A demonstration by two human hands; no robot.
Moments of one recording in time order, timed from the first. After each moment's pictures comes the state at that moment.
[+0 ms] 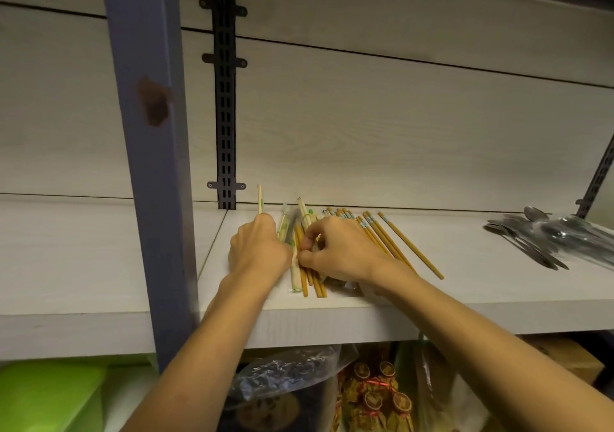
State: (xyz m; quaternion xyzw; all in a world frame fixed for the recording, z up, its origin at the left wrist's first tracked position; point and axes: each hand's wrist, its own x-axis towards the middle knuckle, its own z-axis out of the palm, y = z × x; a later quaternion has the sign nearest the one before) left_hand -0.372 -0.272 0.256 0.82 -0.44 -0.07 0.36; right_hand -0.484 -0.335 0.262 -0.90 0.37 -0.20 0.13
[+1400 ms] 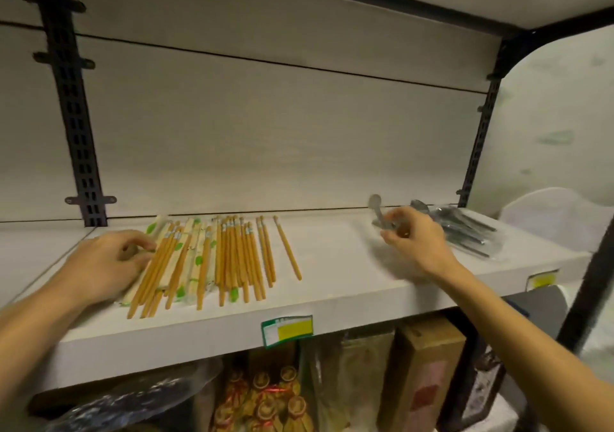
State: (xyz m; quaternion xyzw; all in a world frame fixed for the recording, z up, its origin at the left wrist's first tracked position) left_hand -0.368 -0.292 0.247 0.79 -0.53 -0.01 0.31; right_hand -0.763 -0.423 0.261 -0.74 0.53 -0.40 0.10
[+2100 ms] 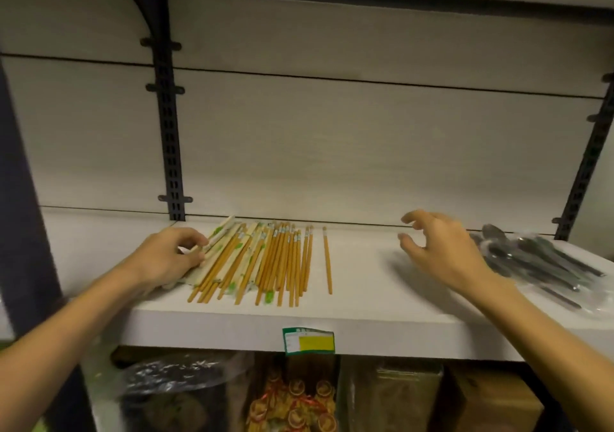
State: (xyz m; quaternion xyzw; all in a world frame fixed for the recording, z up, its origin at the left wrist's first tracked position) left_hand -0.388 -0.283 0.251 0.79 -0.48 -0.06 0.36; right_hand -0.745 -0.458 0.276 -0.84 0.43 -0.33 -0.05
